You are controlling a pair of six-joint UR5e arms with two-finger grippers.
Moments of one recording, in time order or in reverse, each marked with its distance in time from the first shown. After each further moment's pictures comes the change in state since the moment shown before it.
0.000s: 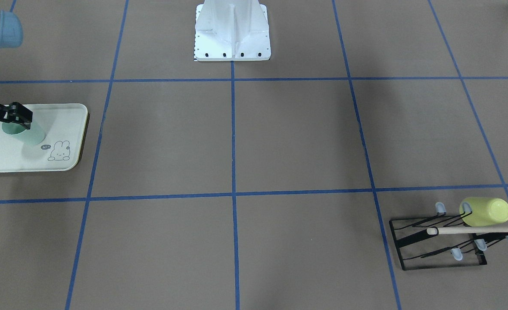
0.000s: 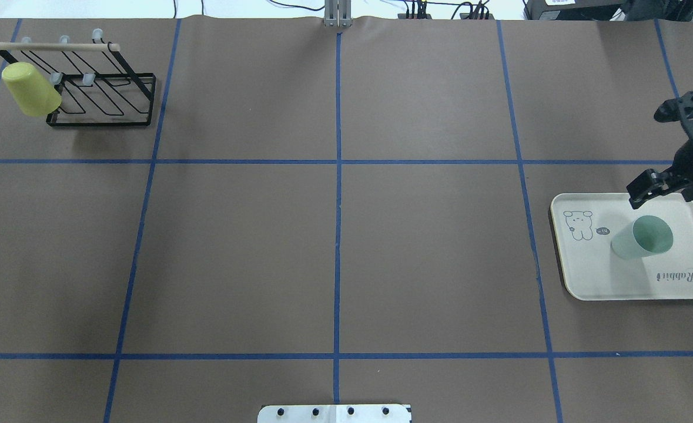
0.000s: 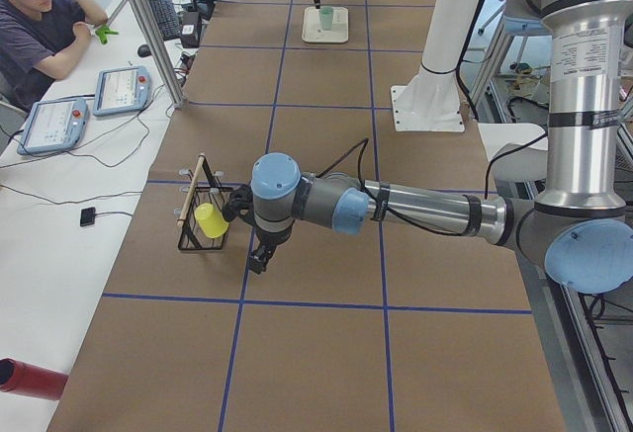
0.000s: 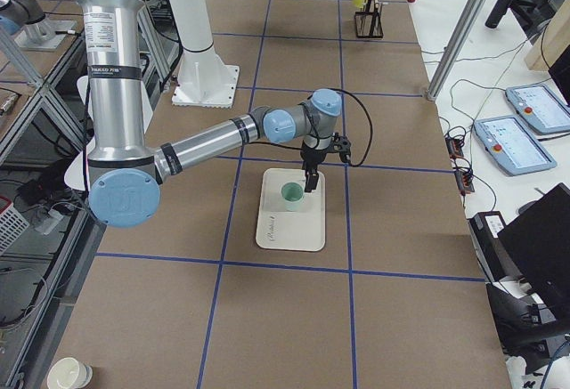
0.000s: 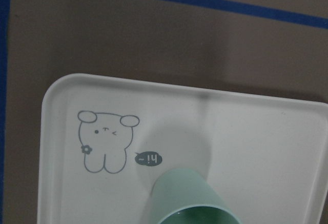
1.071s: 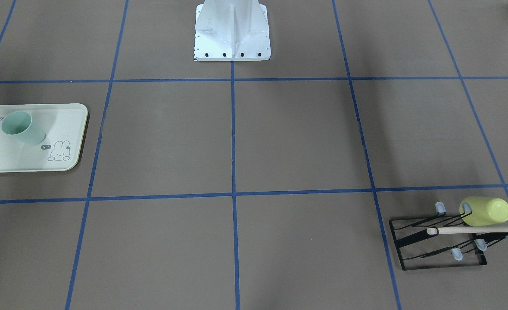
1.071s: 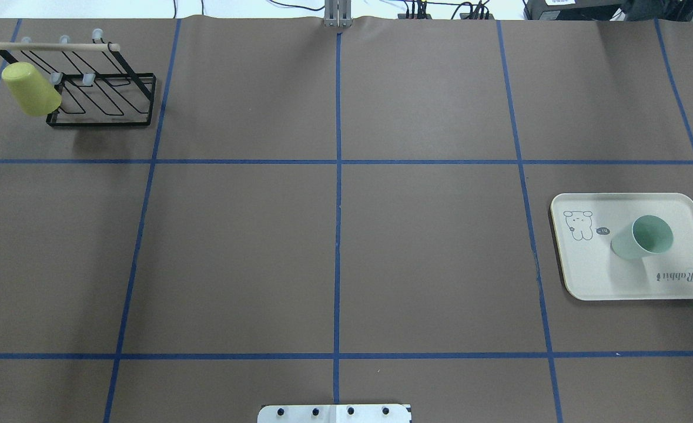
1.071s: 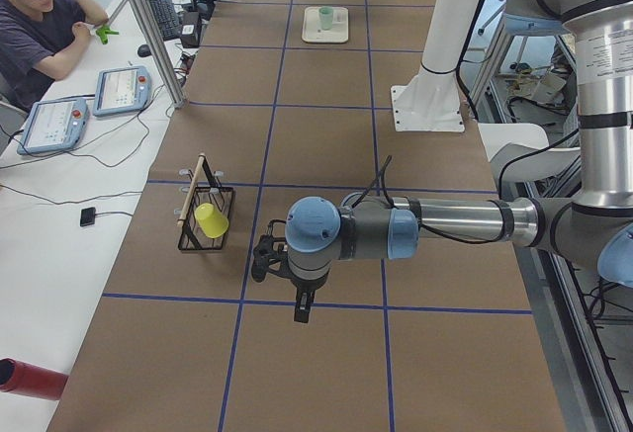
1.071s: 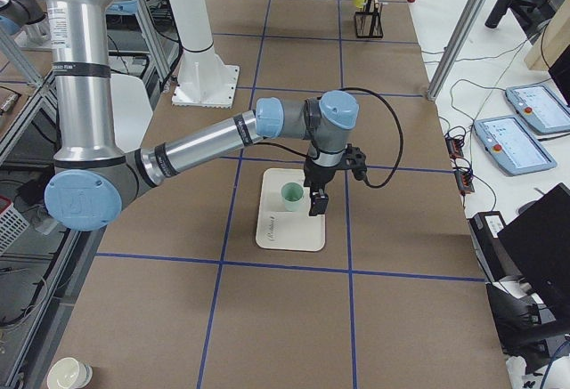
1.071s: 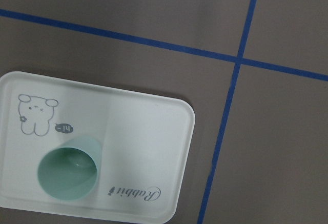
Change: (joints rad) left arm -0.146 0.112 -0.029 0.156 -0.018 -0.005; right arm 0.333 -0.054 0.014 -0.255 0.052 -0.518
